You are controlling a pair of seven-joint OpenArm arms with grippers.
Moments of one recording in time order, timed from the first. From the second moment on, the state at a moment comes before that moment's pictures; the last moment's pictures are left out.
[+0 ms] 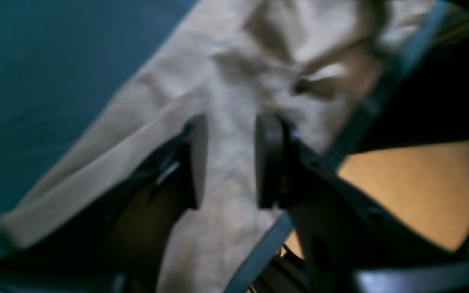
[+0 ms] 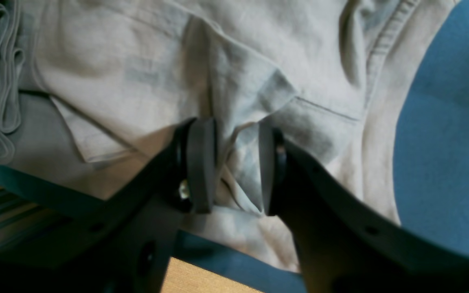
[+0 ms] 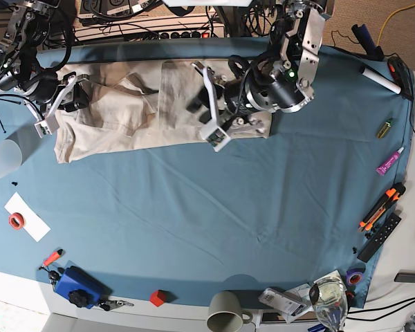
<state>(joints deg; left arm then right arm) 9.3 2.0 18.0 117.0 -22.0 -22.4 69.5 -18.1 24.1 32.4 103.5 46.0 37.2 -74.3</state>
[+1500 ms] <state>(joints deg) 22.9 -1.6 6.9 121.0 -29.2 -22.6 68.3 -8.0 25.1 43.4 84.7 51.9 36.2 -78.8</state>
